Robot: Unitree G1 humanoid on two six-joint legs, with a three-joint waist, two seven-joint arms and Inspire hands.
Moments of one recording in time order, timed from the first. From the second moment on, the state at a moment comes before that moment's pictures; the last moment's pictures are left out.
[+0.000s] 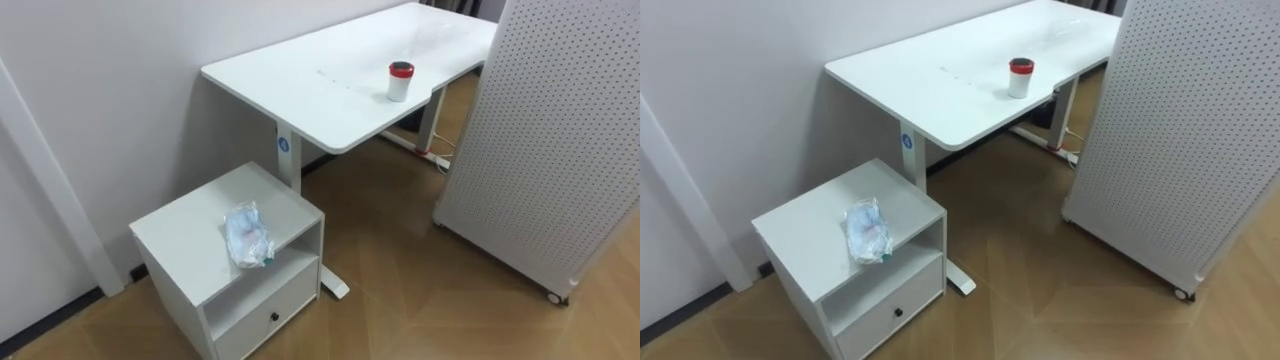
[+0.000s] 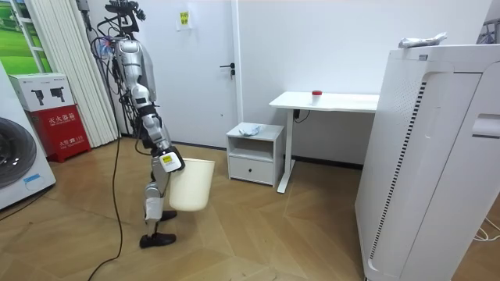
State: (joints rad) left arm 0.23 0.18 0.12 1.17 0.21 0.06 0.06; right arm 0.08 -0.22 -0.06 1.33 0.27 -0.06 0.10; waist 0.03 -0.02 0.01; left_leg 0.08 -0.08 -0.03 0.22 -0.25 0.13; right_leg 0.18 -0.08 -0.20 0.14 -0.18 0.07
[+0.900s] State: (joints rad) left arm 0.27 0.18 0.15 1.23 0.23 0.08 0.03; right arm 0.08 -0.26 -0.05 1.31 0.38 0.00 0.13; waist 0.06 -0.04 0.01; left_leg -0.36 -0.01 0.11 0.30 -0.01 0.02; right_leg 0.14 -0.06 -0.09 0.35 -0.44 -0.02
